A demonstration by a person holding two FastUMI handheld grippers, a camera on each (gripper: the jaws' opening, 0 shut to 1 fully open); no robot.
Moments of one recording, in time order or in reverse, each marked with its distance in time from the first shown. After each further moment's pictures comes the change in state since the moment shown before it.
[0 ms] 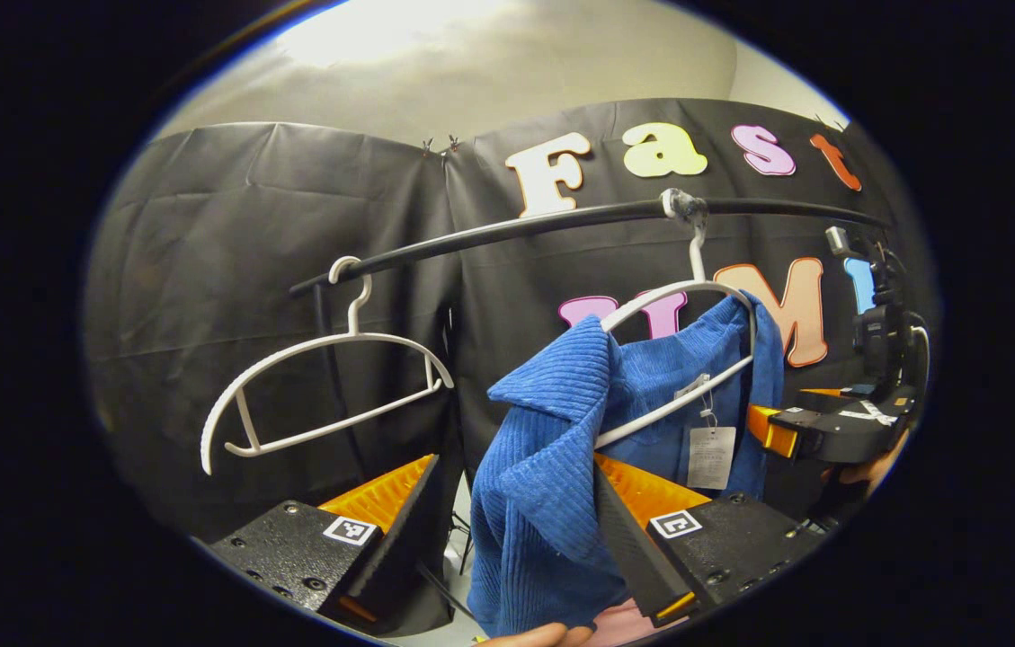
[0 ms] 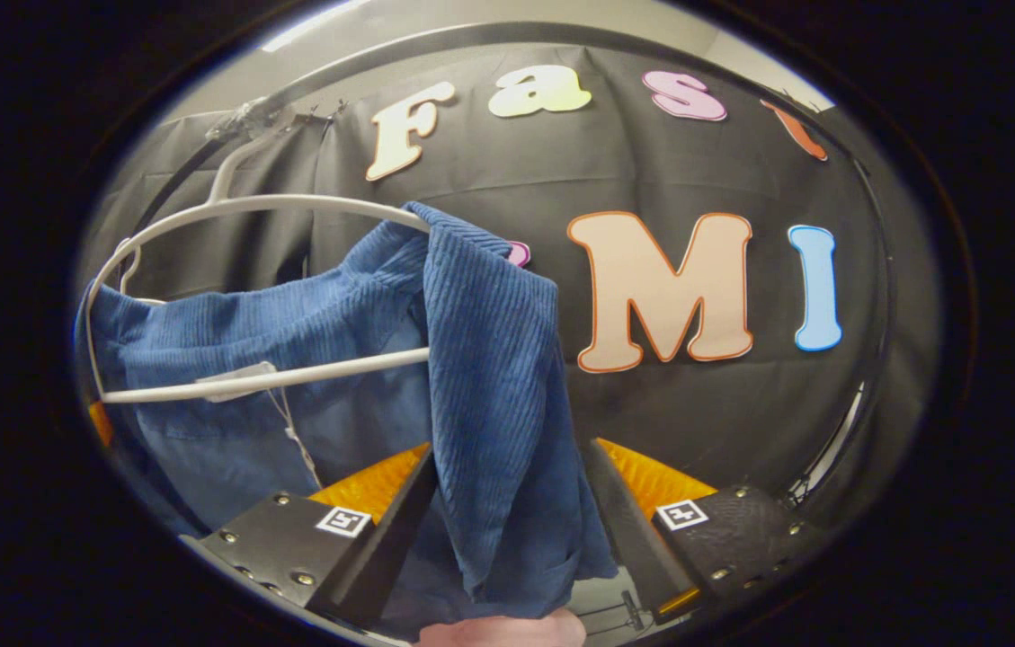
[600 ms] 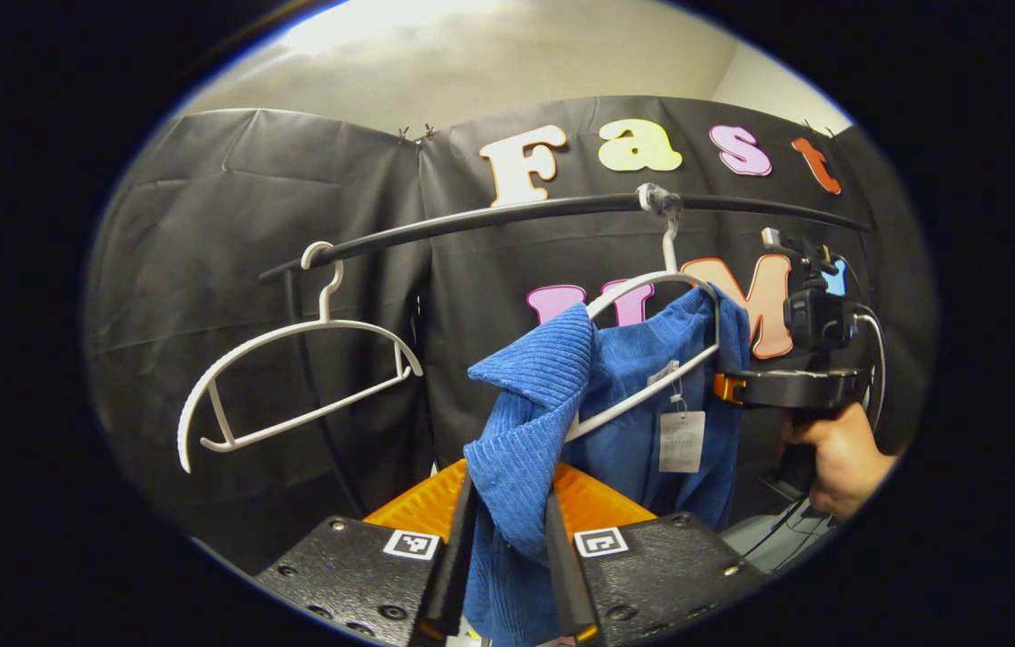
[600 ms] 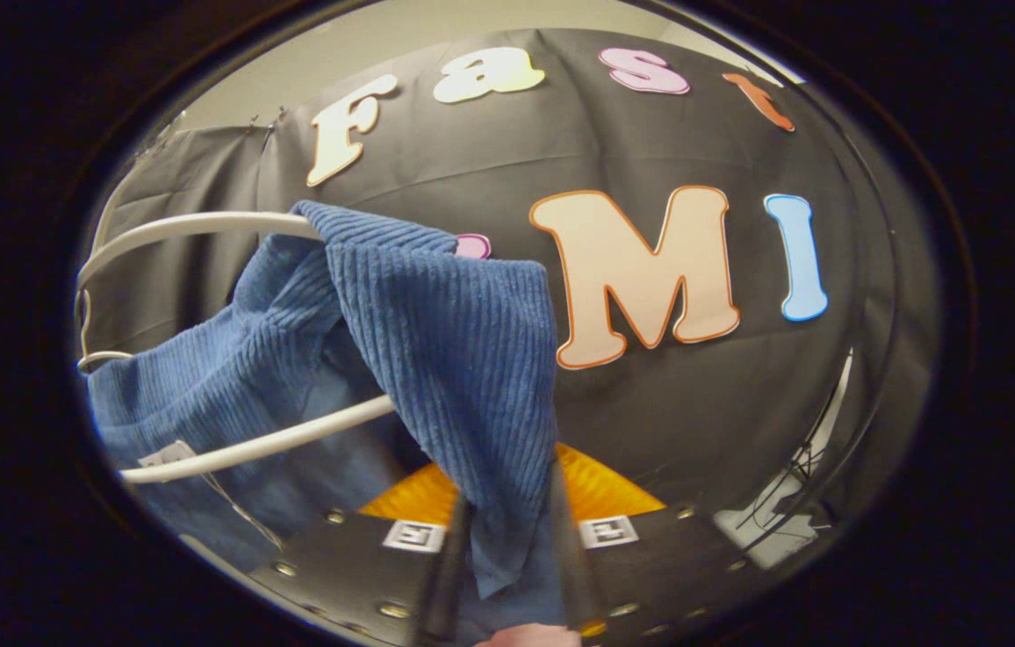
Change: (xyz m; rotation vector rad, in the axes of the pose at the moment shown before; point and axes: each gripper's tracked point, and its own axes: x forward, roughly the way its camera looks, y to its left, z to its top) left arm -0.007 -0.011 -0.011 -0.012 0.066 -0.121; right arm 0.044 -0.021 0.017 0.131 0.017 -0.148
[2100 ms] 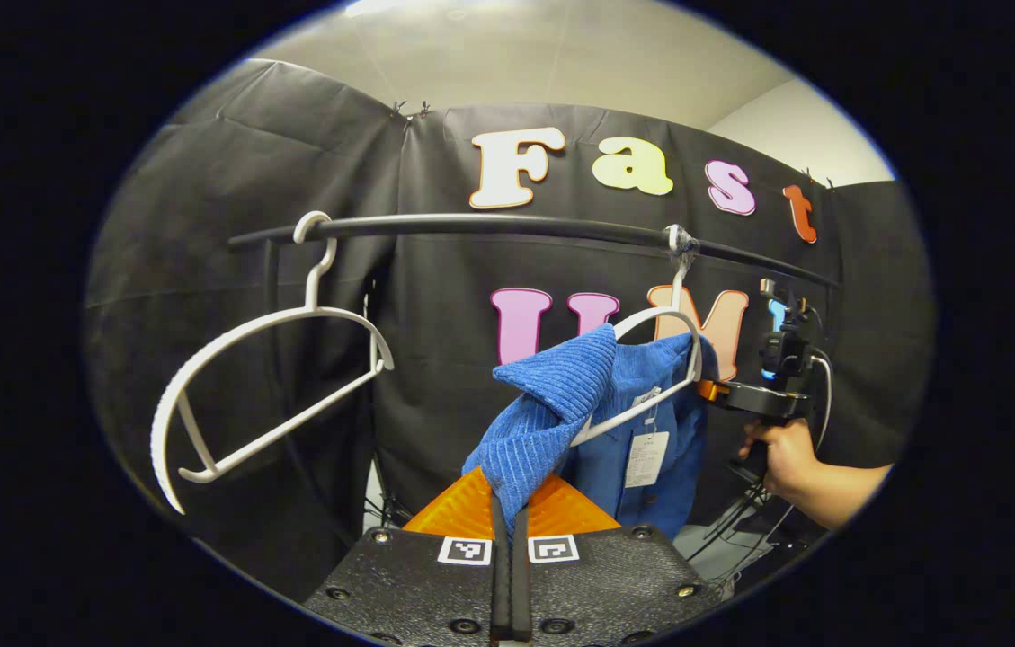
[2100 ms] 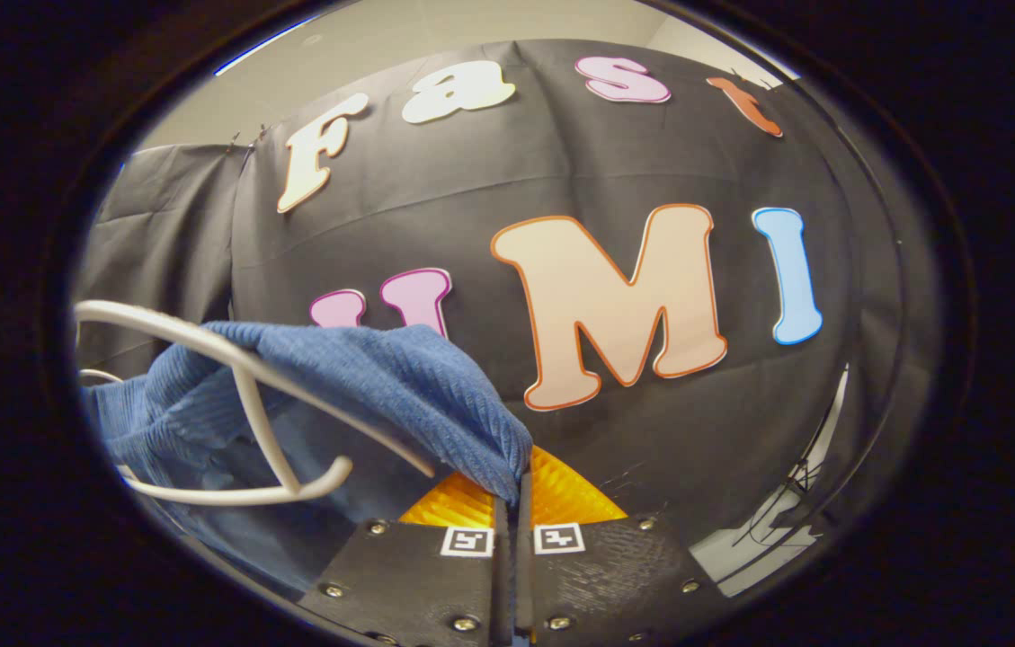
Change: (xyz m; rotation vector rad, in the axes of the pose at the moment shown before) left arm 0.015 0.028 0.015 -0.144 0.011 -0.276; right arm 0.044 -0.025 0.023 -0.015 -0.059 0.025
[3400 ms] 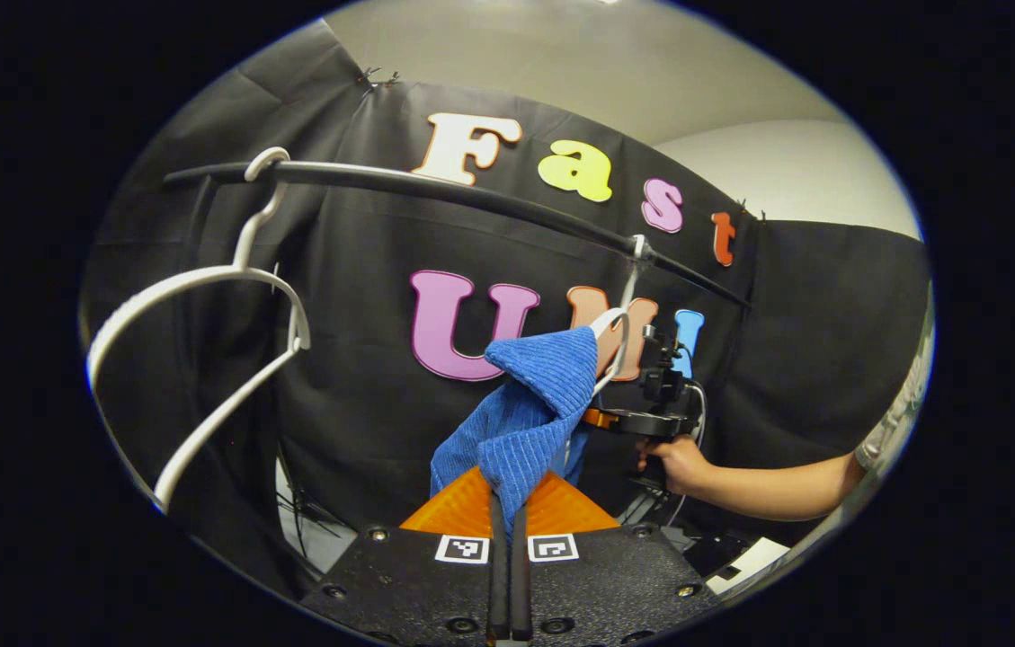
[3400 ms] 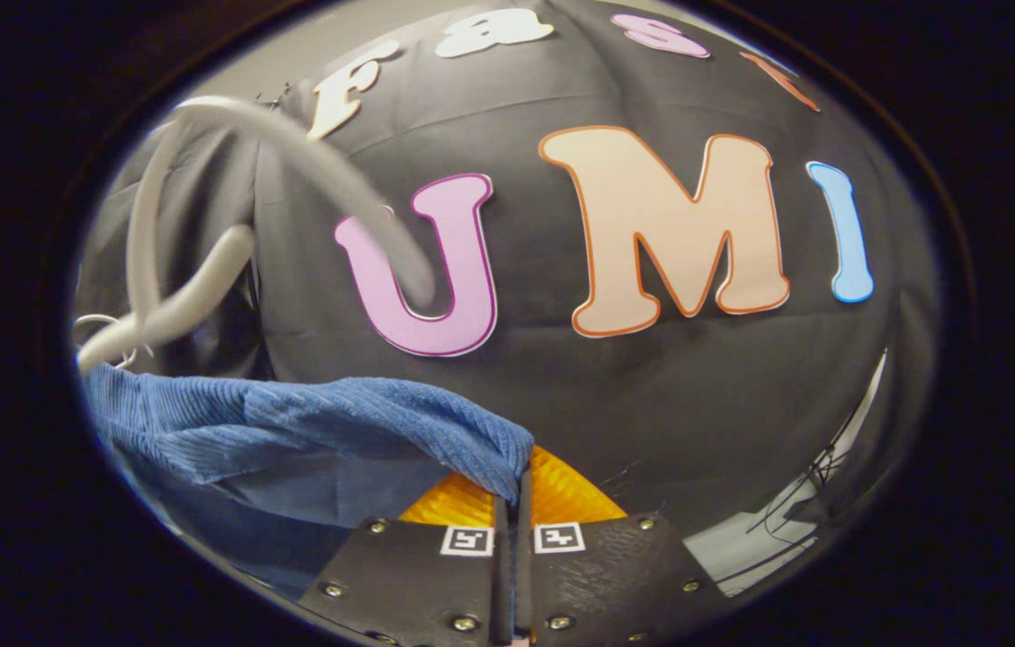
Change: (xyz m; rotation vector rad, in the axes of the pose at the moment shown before) left arm 0.001 -0.013 -0.015 -0.096 0.048 -0.359; right arm 0.025 0.017 -0.085 -0.033 0.170 0.084
